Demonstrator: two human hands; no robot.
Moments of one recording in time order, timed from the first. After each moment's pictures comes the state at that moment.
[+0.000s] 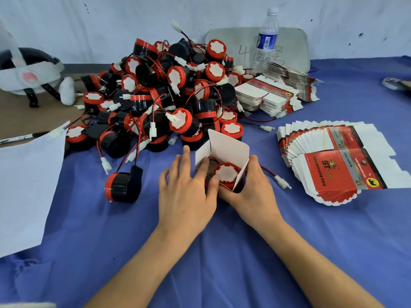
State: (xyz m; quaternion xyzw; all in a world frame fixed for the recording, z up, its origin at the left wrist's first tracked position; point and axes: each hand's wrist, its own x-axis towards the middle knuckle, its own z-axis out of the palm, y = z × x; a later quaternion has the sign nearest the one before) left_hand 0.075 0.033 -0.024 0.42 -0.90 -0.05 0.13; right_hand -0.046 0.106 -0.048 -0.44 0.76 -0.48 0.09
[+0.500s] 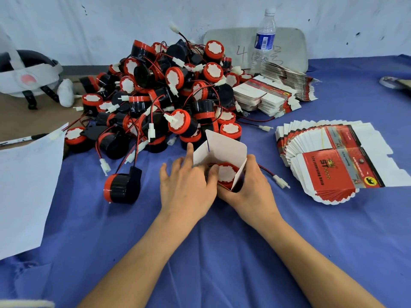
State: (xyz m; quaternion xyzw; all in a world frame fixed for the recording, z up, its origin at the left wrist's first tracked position) left_hand 0.057 0.018 -0.023 0.43 -0.89 -0.09 0.11; right_hand -0.047 0.107 -0.044 -0.44 0.76 -0.47 0.11
